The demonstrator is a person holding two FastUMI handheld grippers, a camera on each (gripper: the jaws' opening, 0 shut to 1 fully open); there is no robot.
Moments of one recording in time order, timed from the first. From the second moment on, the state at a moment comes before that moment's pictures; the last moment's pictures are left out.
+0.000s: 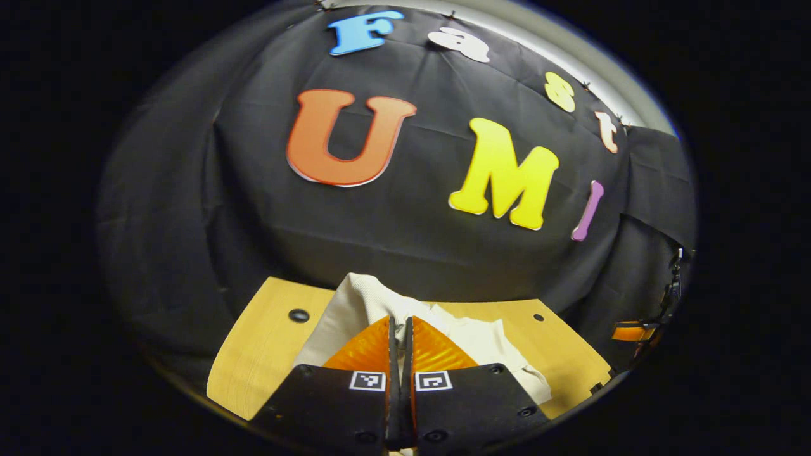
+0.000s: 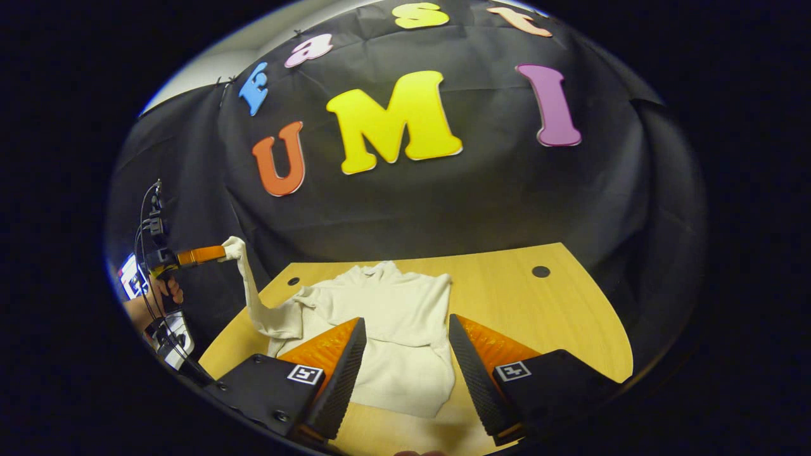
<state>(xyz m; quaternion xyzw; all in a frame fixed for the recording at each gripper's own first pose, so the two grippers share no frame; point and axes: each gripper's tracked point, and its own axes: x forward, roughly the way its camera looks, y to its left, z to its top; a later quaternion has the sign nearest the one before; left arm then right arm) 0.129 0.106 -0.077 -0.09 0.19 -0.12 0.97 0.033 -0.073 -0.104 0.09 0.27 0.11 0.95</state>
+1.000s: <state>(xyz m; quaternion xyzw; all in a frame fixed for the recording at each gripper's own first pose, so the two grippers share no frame) 0.193 -0.195 -0.240 0.08 0.39 -0.39 0.83 -0.044 -0.214 -0.115 0.12 0.25 -0.04 0.96</state>
